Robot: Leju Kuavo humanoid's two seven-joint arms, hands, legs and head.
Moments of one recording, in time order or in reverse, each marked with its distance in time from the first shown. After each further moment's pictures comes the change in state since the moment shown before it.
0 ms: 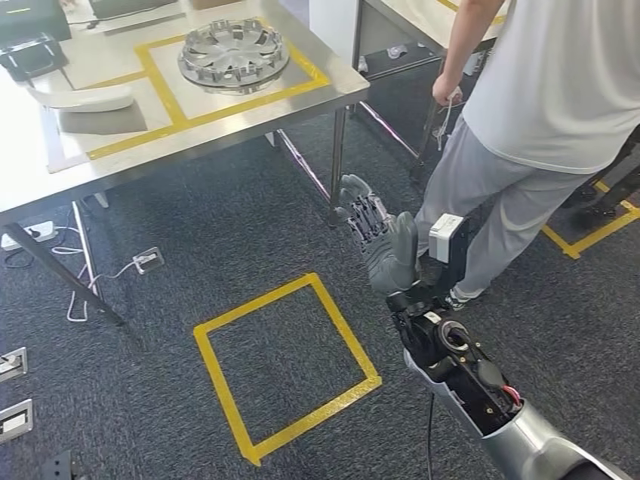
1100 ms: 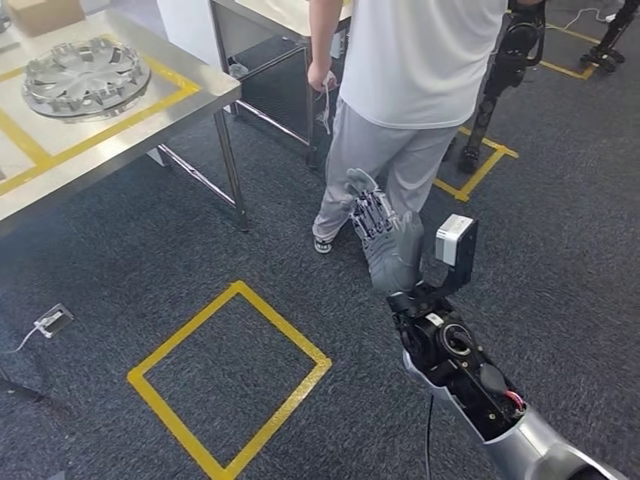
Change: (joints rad) left arm 0.050 0.000 0.001 0.000 0.081 0.000 -0.046; right arm 0.007 0.000 0.009 -0.053 0.013 -0.047 -0.001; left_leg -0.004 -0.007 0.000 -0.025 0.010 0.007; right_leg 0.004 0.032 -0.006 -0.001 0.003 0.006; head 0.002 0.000
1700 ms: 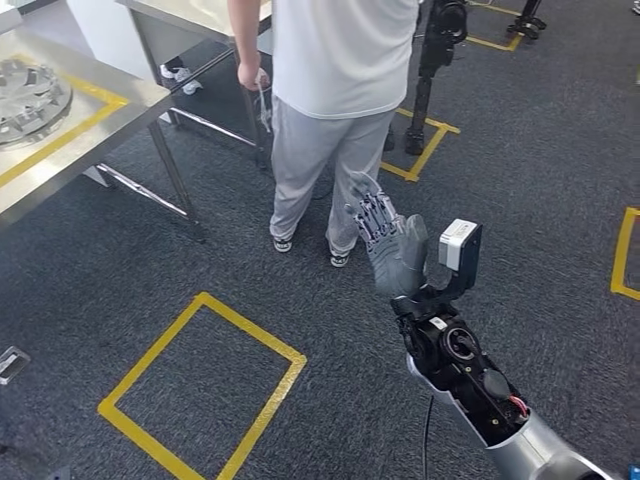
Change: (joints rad) left arm -0.001 -0.003 0.000 0.000 -0.011 0.007 0.001; right arm 0.006 0.000 0.002 -0.003 0.019 0.000 -0.002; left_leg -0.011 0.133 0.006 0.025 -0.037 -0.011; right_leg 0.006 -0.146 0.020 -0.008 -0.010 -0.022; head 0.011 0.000
